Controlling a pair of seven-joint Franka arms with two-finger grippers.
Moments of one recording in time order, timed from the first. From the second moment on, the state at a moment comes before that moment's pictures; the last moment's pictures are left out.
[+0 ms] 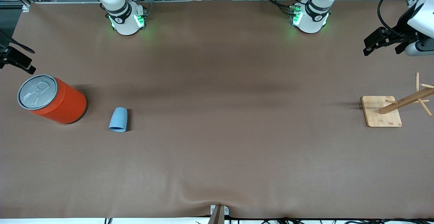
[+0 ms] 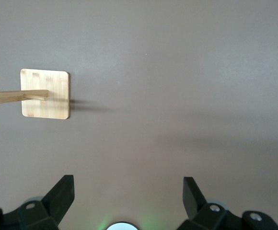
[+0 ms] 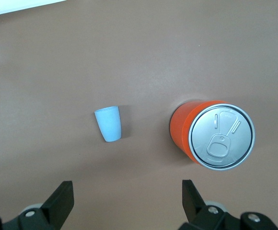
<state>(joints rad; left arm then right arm) 0.07 -0.11 -0.17 -1.61 -0.01 1.49 -0.15 -0.06 0.00 0.01 -1.46 -0.03 1.52 0.15</state>
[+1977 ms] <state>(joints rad) 0.07 -0.07 -0.16 -1.56 0.00 1.49 -0.13 0.03 0.41 0.03 -1.50 -0.07 1.68 0.15</state>
